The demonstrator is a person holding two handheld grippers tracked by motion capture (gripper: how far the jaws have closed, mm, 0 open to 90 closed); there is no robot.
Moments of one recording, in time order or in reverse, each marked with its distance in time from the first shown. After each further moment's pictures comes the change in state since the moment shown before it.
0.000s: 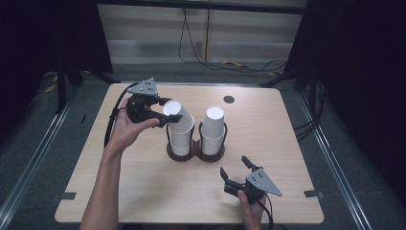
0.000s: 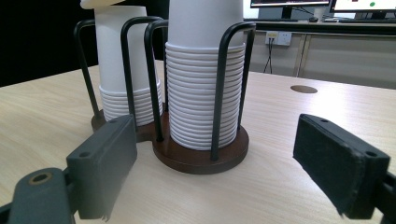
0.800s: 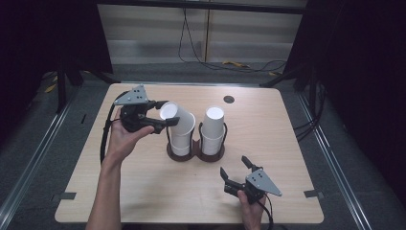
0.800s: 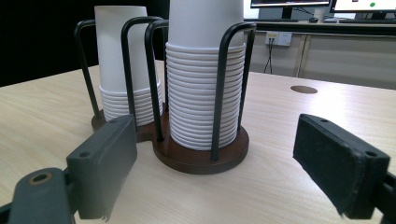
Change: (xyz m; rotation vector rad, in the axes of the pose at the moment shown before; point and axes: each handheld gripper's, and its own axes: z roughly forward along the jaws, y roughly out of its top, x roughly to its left) left arm -0.022 -0.016 -0.015 -0.174 0.021 -0.030; right arm 0.000 0.000 0.000 0.001 0.003 -0.003
